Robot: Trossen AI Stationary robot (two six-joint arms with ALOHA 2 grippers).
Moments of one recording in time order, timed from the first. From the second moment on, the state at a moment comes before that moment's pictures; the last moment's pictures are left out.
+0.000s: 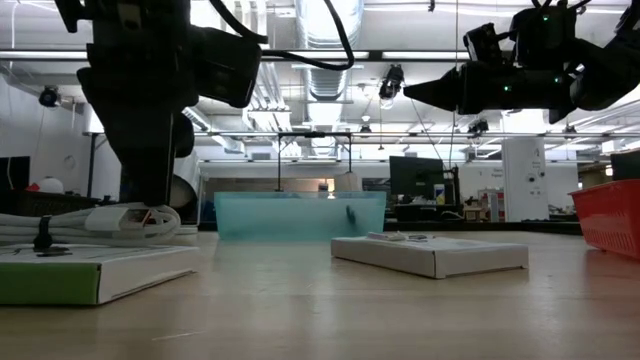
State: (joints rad) left arm -0.39 1.74 1.15 -0.61 0.06 -0.82; right arm -0.37 1.23 0.26 1.05 -0.16 -0.30
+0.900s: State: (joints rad) left arm -0.40 1.74 1.11 -0.59 0.12 -0.83; right arm -0.37 1.23 0.26 1.05 -0.16 -0.30
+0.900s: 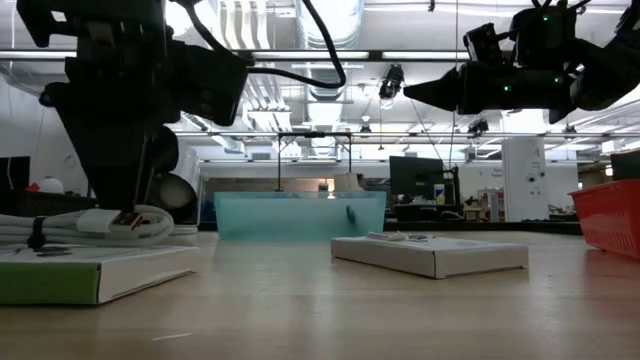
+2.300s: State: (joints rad) left arm -0.07 1.72 1.26 -0.63 0.04 -0.02; right arm -0.37 1.23 0.26 1.05 -0.16 -0.30
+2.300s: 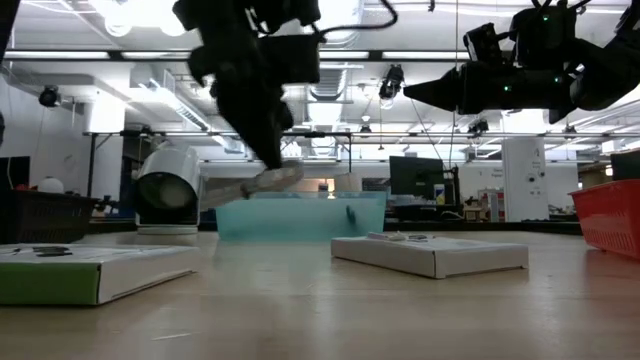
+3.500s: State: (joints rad) left arm 0.28 1.72 1.38 -0.53 -0.14 0.30; right arm -0.37 1.23 0.26 1.05 -0.16 -0.32
